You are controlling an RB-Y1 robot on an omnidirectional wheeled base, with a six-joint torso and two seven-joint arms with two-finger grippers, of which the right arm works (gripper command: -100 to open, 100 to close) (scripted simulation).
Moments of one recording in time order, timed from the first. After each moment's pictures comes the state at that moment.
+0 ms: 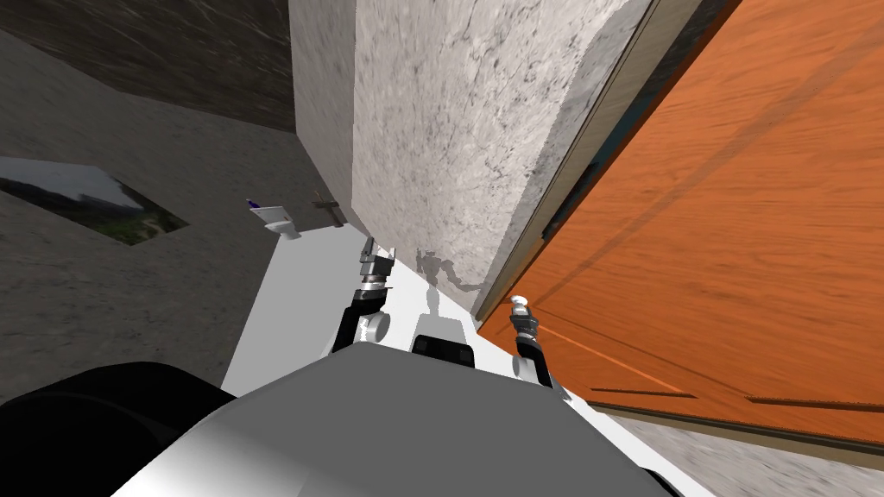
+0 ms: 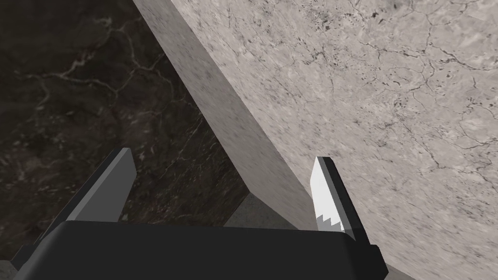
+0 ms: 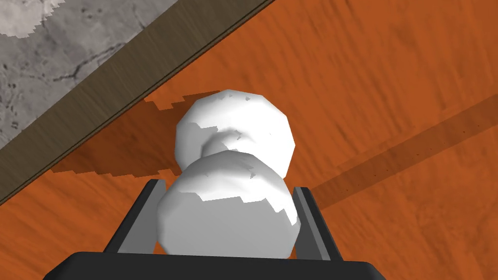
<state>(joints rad) -0.01 -0.31 0.03 -0.66 -0.44 -0.86 -0.71</state>
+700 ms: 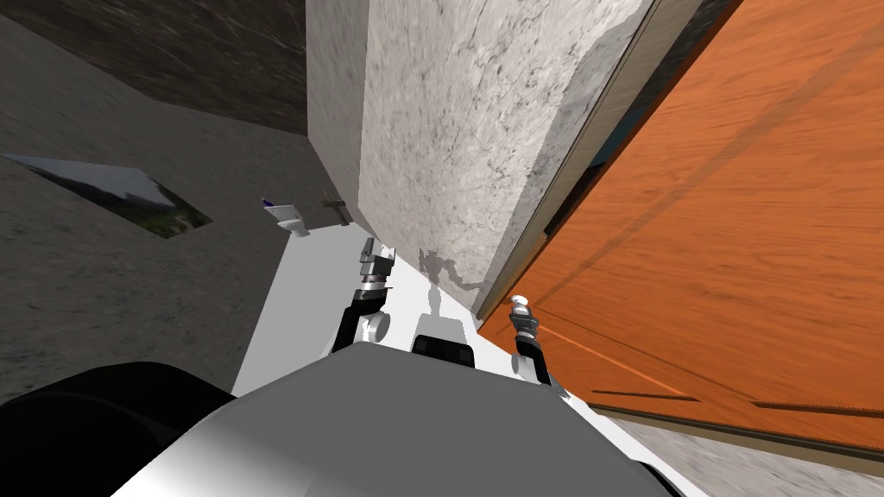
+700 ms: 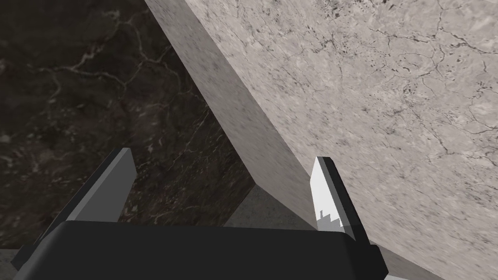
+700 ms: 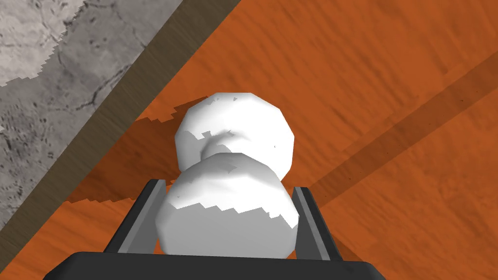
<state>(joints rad) -0.02 -0.31 0.04 -0.65 -0.47 -0.86 -0.87</state>
